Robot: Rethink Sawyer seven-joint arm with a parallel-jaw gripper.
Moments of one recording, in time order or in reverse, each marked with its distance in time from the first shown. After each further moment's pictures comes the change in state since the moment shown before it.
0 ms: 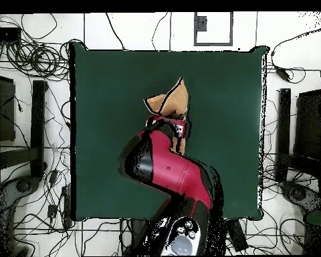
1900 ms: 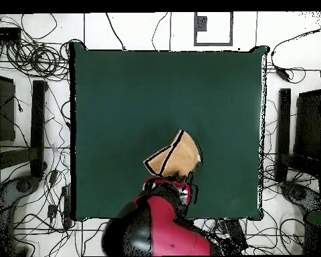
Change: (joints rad) arm 0.102 -0.362 -0.178 0.238 -0.230 0.346 0.000
